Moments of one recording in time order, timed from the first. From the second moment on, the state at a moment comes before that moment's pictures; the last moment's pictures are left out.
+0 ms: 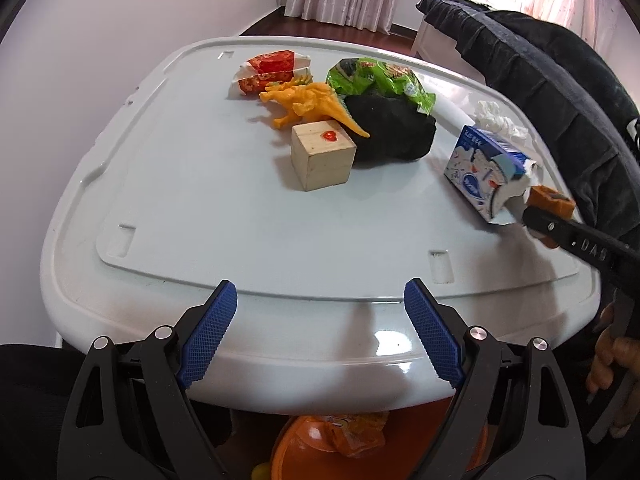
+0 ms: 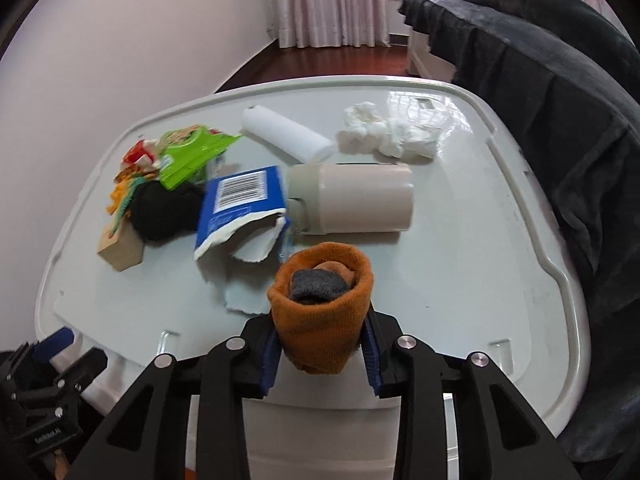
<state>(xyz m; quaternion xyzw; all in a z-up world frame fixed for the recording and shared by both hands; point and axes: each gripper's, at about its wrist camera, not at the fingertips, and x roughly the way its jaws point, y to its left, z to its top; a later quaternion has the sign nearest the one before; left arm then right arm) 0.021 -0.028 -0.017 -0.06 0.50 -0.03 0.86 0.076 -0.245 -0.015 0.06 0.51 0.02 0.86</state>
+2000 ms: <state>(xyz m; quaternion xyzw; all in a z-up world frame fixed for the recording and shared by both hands) -0.056 -0.039 0.030 0.02 0.48 -0.08 0.88 -0.064 -0.247 0.043 0.06 0.45 0.08 0.89</state>
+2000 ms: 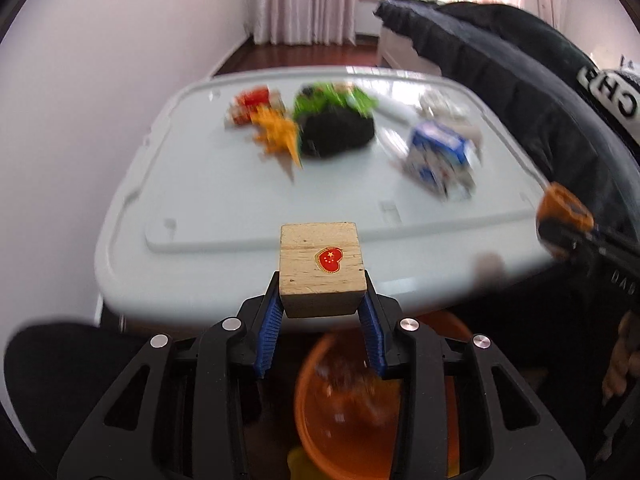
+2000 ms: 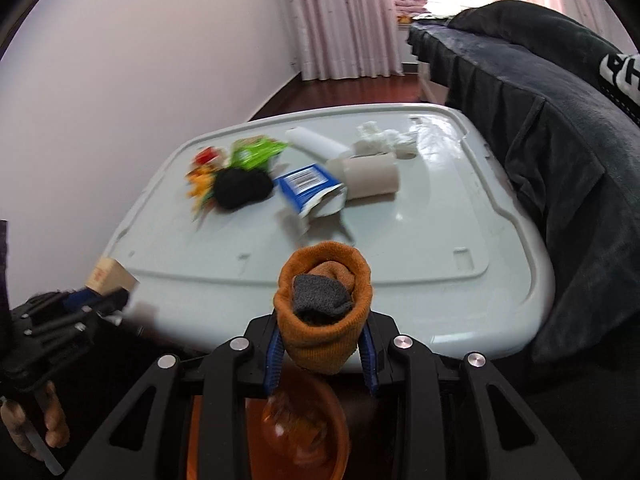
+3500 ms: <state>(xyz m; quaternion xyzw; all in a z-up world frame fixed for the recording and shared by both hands) -0.097 -0.039 -0.027 0.02 0.58 -0.09 0.81 -0.132 -0.203 0.004 0.05 0.51 0.11 0.85</state>
